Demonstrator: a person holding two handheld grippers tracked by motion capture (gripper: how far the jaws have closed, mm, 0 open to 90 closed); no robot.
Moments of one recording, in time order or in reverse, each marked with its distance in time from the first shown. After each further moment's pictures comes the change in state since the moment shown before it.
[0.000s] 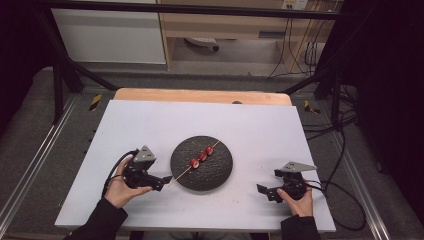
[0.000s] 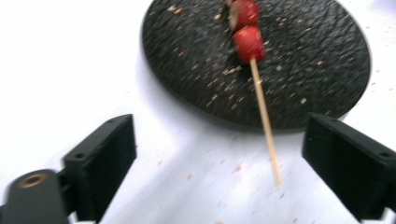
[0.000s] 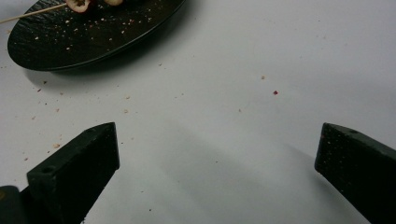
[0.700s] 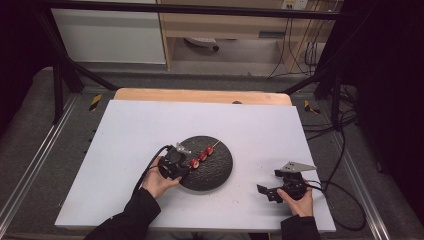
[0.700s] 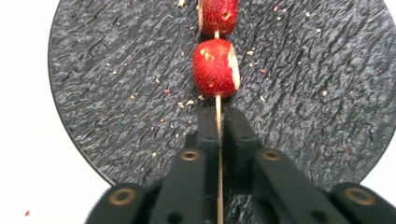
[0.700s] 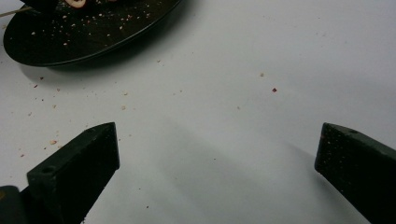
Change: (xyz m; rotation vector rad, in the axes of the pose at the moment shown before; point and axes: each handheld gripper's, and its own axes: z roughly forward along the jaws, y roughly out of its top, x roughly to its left) left arm -0.041 0.053 0.069 0.212 -0.002 -0.028; right arm 0.000 0.000 0.000 0.011 -0.005 -0.002
